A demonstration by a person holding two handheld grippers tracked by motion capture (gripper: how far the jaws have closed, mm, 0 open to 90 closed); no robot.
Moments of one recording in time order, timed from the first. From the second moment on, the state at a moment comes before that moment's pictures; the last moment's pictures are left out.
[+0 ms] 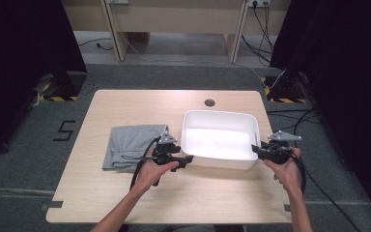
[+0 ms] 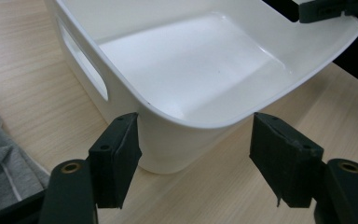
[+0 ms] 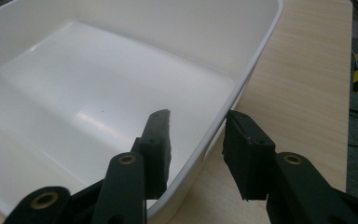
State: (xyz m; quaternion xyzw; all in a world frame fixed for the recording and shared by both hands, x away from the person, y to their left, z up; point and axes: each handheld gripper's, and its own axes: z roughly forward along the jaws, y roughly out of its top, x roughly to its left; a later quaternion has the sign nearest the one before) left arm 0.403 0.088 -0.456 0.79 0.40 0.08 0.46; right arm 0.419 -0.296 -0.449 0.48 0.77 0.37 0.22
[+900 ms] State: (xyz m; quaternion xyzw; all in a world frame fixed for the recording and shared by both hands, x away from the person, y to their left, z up) left arm 0.399 0.098 -0.454 0.79 0.40 0.09 0.46; right arm 0.421 -0.302 -0.439 0.49 0.75 0.38 0.22
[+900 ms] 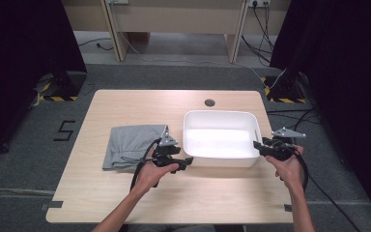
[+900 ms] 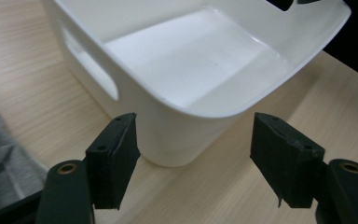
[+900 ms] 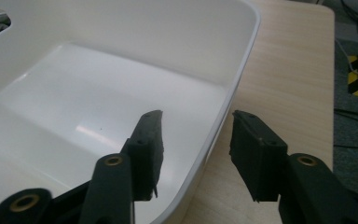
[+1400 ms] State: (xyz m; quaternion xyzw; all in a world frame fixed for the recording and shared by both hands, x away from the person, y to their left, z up) left arm 0.391 0.179 -0.443 0.76 0.45 0.16 0.45; right arm 0.400 -0.258 -0.413 0.46 0.74 0.43 0.22
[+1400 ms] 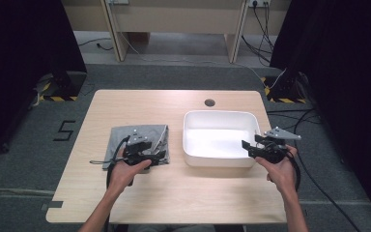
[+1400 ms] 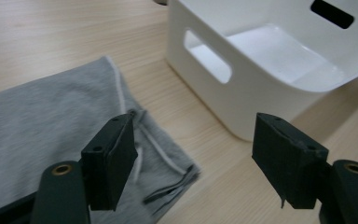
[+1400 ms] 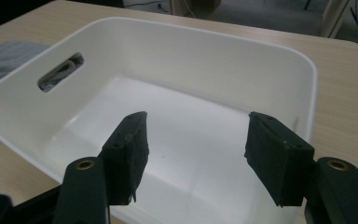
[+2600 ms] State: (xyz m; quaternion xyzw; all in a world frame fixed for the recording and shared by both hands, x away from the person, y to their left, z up) left arm 0.379 0.288 -0.478 0.70 0.56 0.20 0.40; right arm 0.393 -0.094 -0.425 0.34 0.80 0.47 0.14
